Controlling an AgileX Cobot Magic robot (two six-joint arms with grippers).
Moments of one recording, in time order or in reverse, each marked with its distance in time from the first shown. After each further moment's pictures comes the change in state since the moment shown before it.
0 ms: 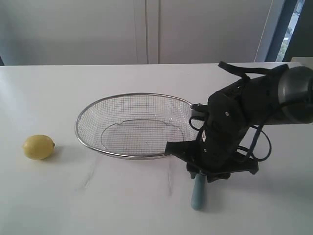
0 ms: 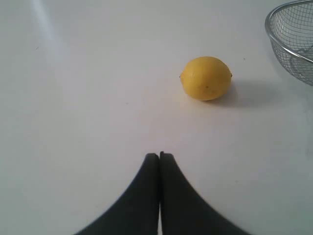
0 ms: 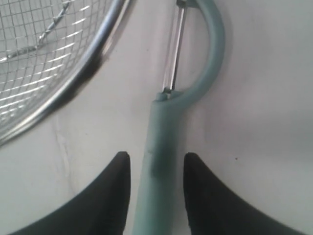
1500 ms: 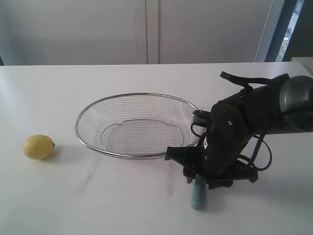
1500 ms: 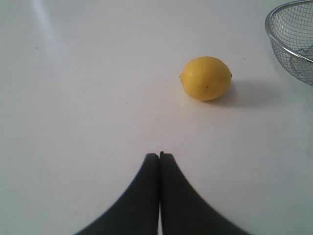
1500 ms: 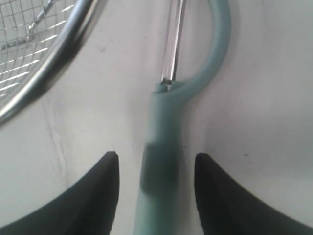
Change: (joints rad) left arm 0.000 0.000 0.000 0.000 0.000 0.000; right arm 0.000 0.002 0.055 0.041 -0.077 0.000
